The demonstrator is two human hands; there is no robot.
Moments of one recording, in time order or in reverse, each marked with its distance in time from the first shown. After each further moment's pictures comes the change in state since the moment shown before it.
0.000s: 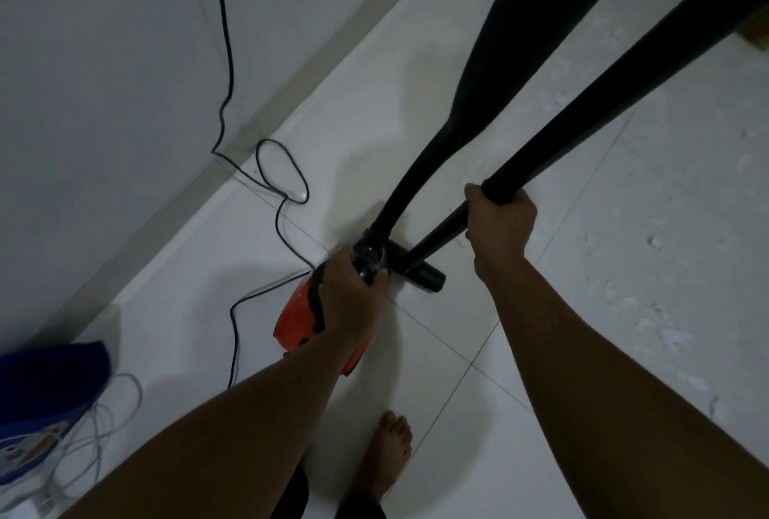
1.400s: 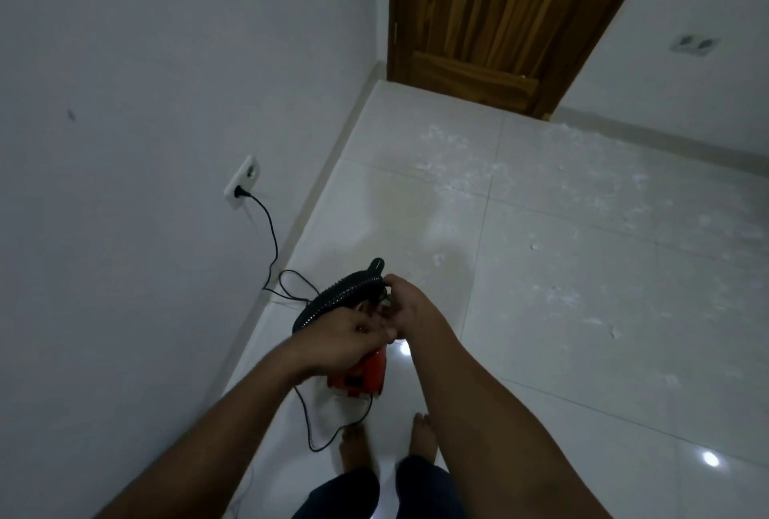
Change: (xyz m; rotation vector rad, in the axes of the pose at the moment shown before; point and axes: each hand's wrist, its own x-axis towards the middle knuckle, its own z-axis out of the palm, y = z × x) left_hand -0.306 0.364 -0.369 0.420 -0.857 0.194; right_hand -0.315 -0.246 -0.129 0.345 -0.418 0.816
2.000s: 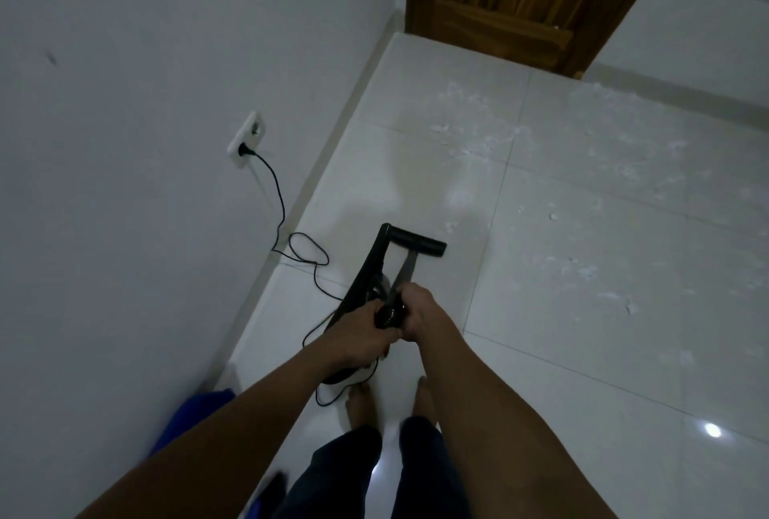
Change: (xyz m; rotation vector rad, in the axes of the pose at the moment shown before) left_hand 0.068 -0.064 0.066 -0.055 0.041 -0.089; right_hand 0.048 0.043 -0.034 -0.001 0.070 0.018
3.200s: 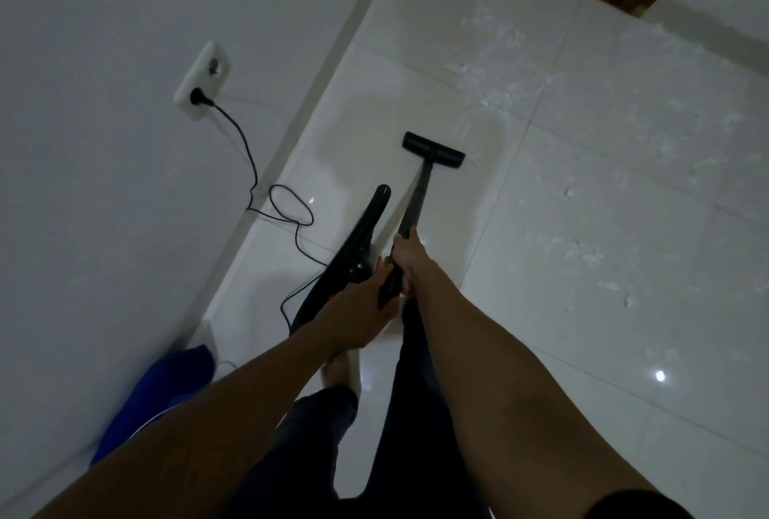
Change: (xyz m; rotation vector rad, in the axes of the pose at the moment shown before) left_hand 0.144 0.017 -0.026 0.026 0.003 0.078; right_hand 0.303 -0.060 -0.011 -0.227 0.165 -0.120
